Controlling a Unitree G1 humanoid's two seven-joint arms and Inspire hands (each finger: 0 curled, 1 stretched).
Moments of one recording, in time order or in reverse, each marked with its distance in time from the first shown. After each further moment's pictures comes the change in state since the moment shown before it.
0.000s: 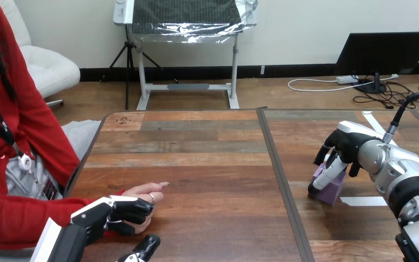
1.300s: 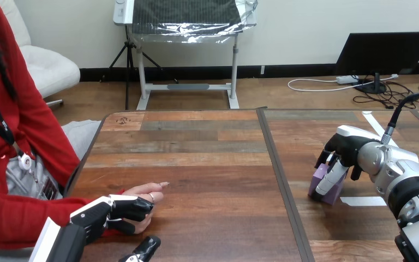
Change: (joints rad) left arm -0.001 0.000 0.004 0.002 -0.011 -0.015 -0.011; right arm 0.000 0.000 0.032 0.000 -0.021 0.009 0.031
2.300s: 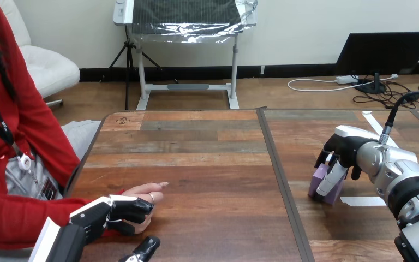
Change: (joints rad) left arm -0.001 0.000 0.002 0.002 0.000 0.000 0.000; right arm 0.000 -0.001 0.023 0.000 -0.017 -0.017 -0.007
